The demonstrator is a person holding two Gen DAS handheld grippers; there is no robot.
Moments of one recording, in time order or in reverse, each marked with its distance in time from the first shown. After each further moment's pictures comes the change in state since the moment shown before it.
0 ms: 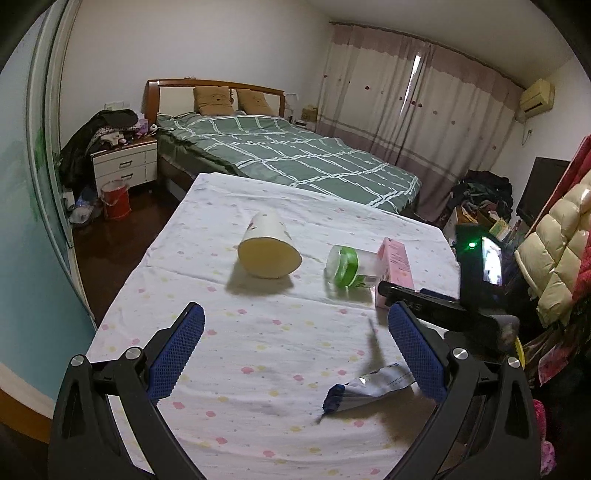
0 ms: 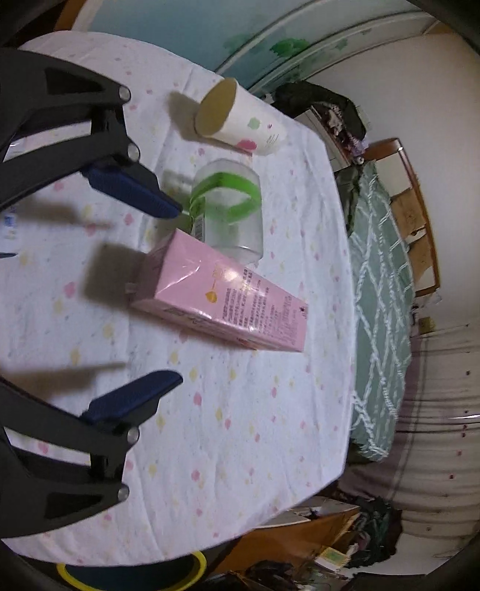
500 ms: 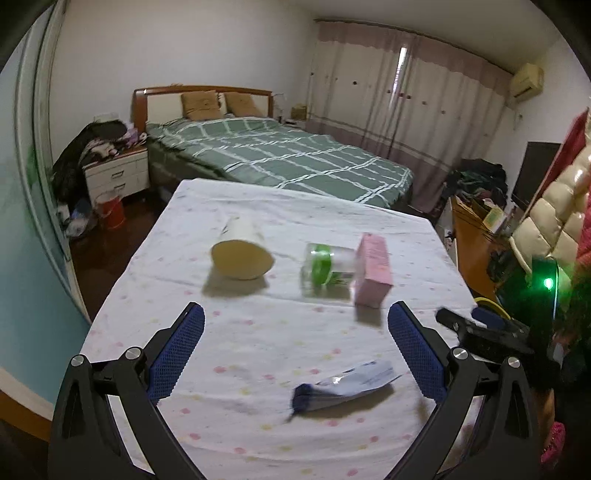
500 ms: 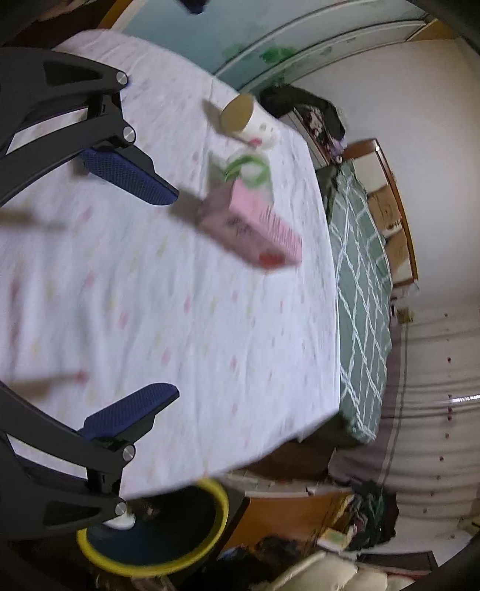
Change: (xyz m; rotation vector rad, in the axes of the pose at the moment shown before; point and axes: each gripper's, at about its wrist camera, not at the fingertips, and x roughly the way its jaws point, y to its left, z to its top) left arm -0.005 -0.023 -0.001 0.053 0.007 -0.005; right arm -0.085 -0.061 -0.043 0.002 -0.116 0.045
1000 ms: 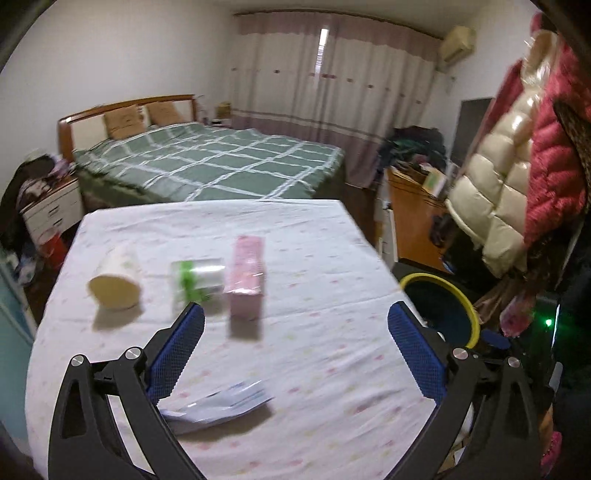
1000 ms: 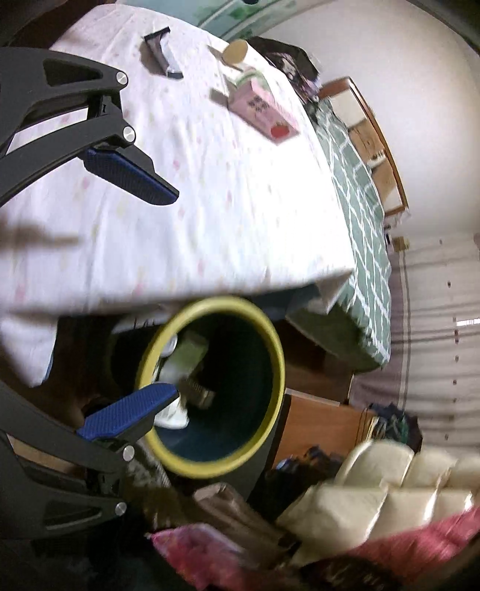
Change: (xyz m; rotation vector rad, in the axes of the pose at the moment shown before) left arm 0.015 -0.133 0.013 0.188 0.026 -0.191; right arm -0.088 -0.143 -0.068 0.128 -0.014 -0.213
